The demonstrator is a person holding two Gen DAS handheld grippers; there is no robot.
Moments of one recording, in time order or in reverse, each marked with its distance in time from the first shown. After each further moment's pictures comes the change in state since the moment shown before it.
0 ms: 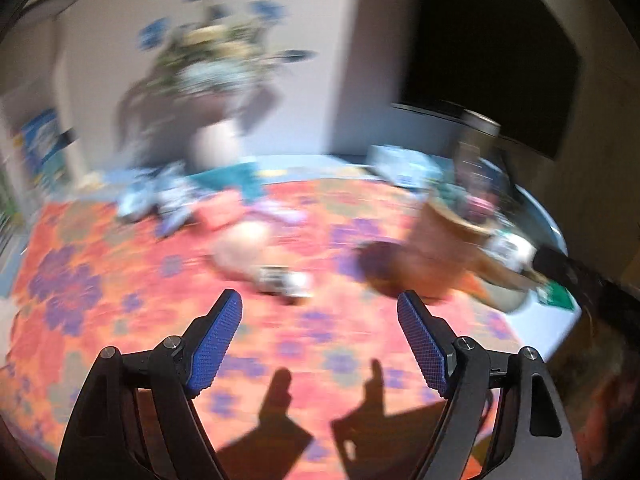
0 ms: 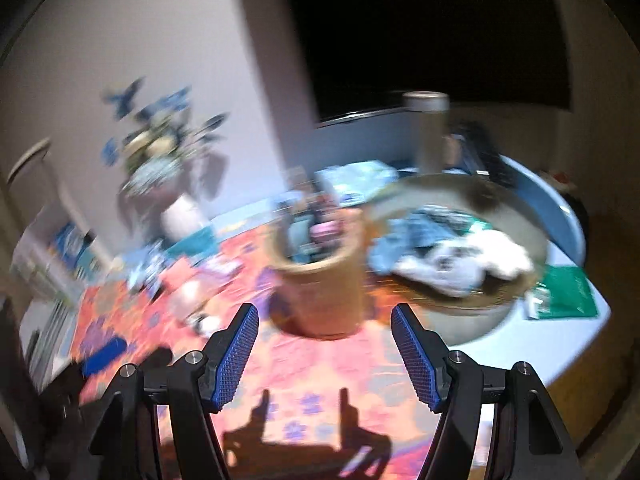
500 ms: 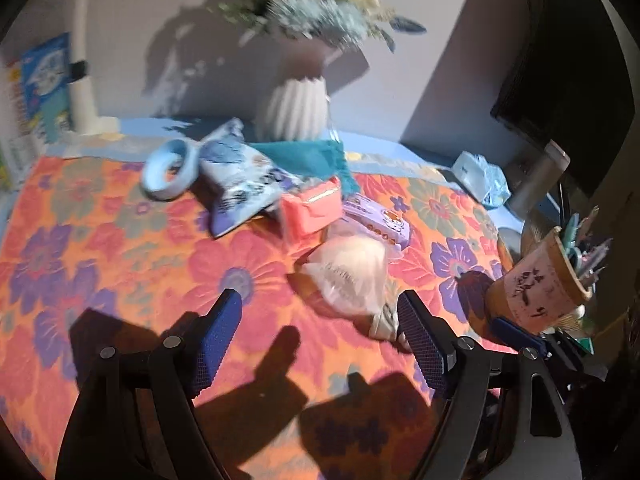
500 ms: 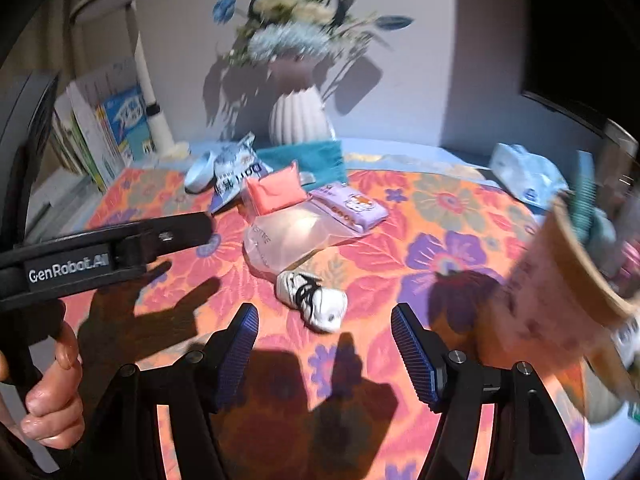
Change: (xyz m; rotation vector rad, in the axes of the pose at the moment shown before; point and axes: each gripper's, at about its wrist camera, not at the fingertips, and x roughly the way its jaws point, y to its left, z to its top) left arm 0.093 0.099 0.032 -0.128 0.127 -0.030; right arm 0.145 0.129 -0.028 -0.373 0.160 0.180
